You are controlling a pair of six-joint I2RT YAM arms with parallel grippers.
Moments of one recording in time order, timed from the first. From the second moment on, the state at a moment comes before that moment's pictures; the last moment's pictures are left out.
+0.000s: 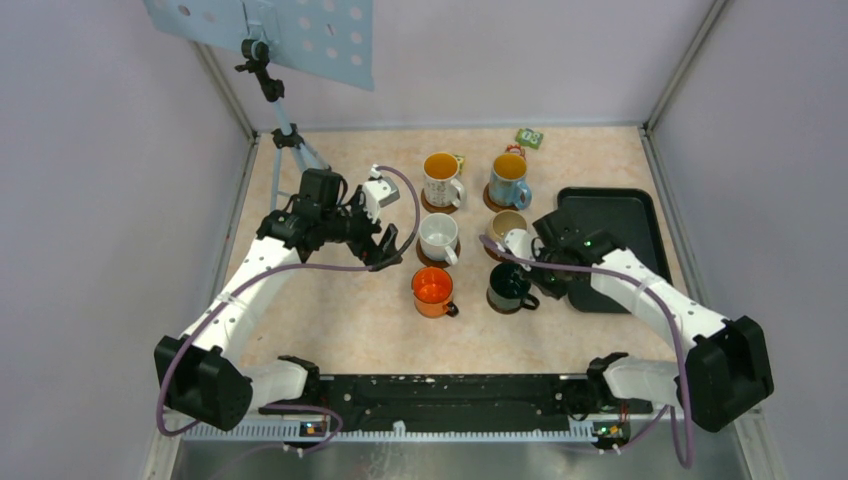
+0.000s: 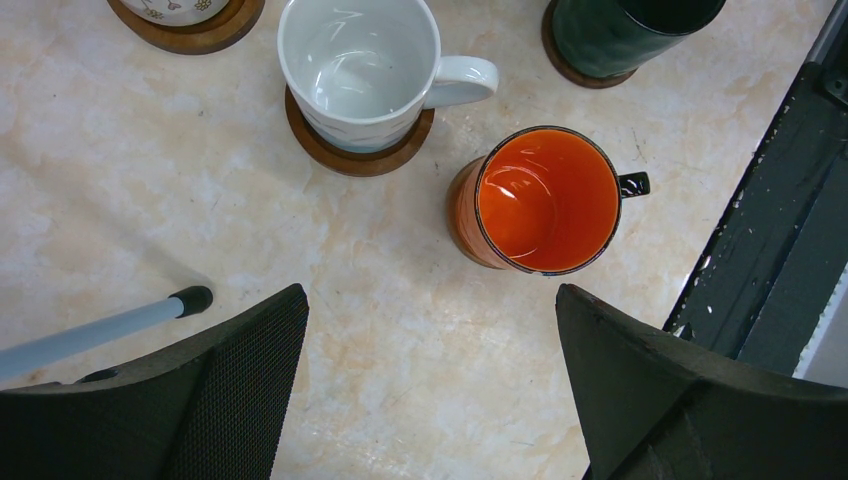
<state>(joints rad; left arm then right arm) -0.33 1.22 1.10 -0.68 0.61 0.37 0.50 1.20 0.86 -0.87 -0.06 -0.53</state>
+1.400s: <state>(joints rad) -0.33 1.22 1.10 -0.68 0.61 0.37 0.59 1.20 0.86 -0.91 -0.09 -0.54</state>
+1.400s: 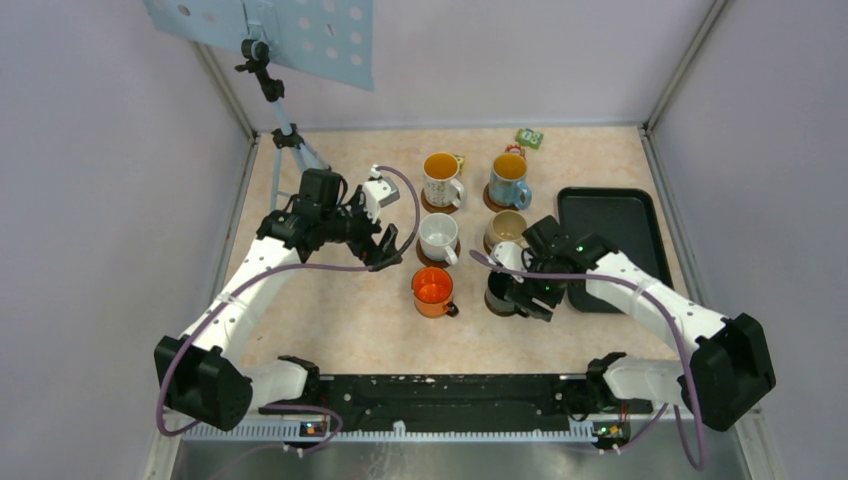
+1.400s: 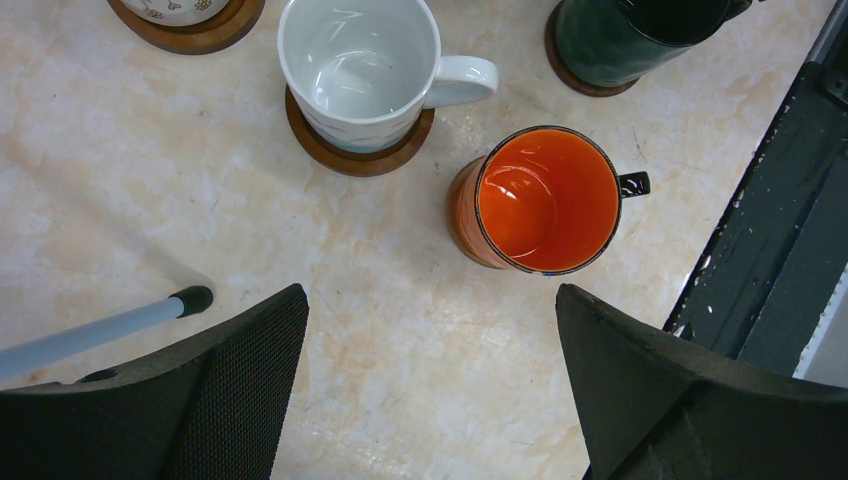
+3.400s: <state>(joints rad) -0.33 1.30 1.21 -0.81 0.35 0.33 -0.02 1.76 1.13 -0.62 -0.32 -0.39</state>
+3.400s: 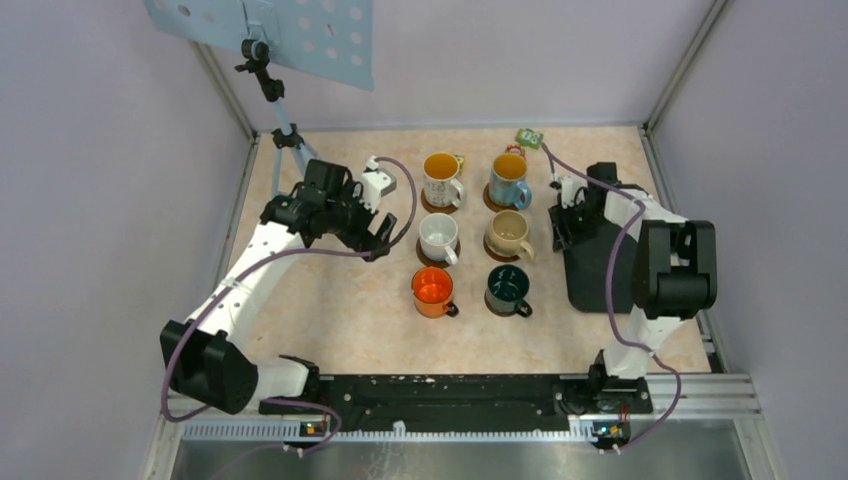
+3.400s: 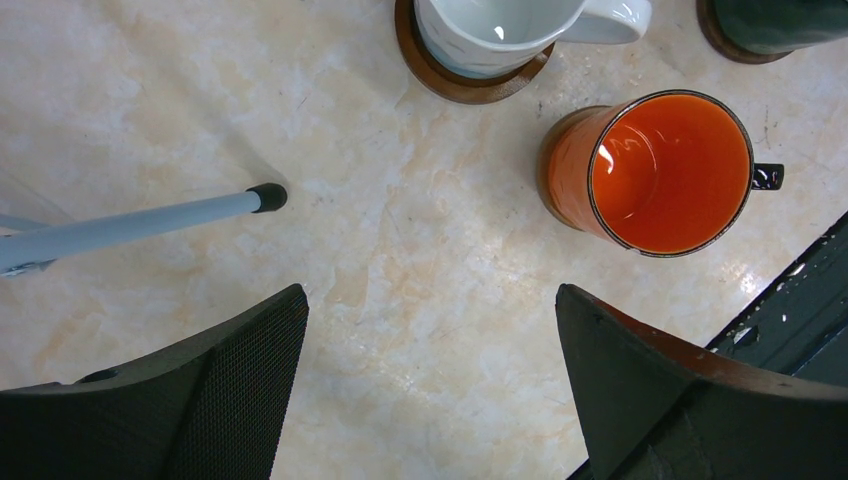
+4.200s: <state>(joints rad) -0.33 1.30 1.19 -0.78 0.35 0.33 -0.02 1.91 1.29 -0.55 -0.32 -0.30</state>
